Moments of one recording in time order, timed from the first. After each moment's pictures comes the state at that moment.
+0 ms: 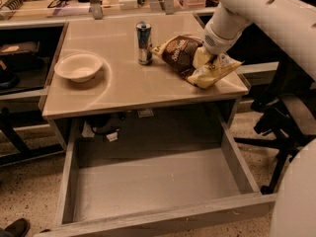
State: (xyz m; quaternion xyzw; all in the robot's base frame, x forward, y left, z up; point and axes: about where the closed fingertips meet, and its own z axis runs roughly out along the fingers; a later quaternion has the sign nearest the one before) arm 0.703 -0.159 0.859 -0.33 0.92 0.00 0.22
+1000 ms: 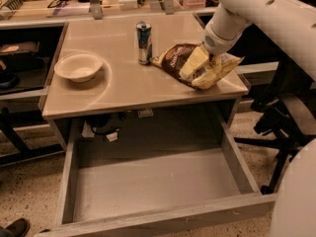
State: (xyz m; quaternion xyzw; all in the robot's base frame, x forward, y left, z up) arm 0.703 -0.159 0.859 -0.33 0.92 0.00 0.22
